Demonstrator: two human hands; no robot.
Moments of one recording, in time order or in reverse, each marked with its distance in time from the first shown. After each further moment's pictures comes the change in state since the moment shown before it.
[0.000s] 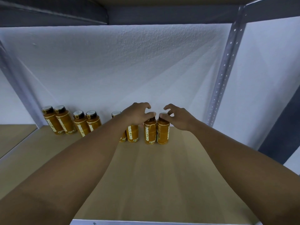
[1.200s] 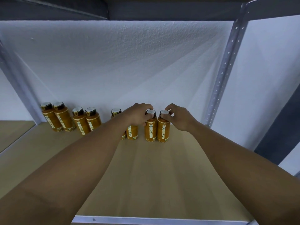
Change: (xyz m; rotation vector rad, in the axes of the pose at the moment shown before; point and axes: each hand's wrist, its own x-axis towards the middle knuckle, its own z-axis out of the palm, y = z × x) left_hand -0.003 -0.002 0.008 -0.024 -0.055 0.082; right_hand -0.006 0.003 0.007 0.000 0.075 0.018
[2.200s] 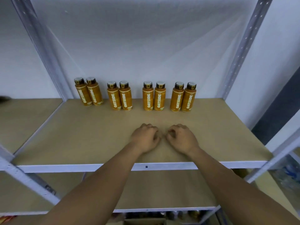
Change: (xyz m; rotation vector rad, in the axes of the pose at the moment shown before) left_hand -0.191 -0.097 0.099 0.200 0.085 0.099; right_hand -0.163 -0.088 0.167 -0.156 0.072 0.093
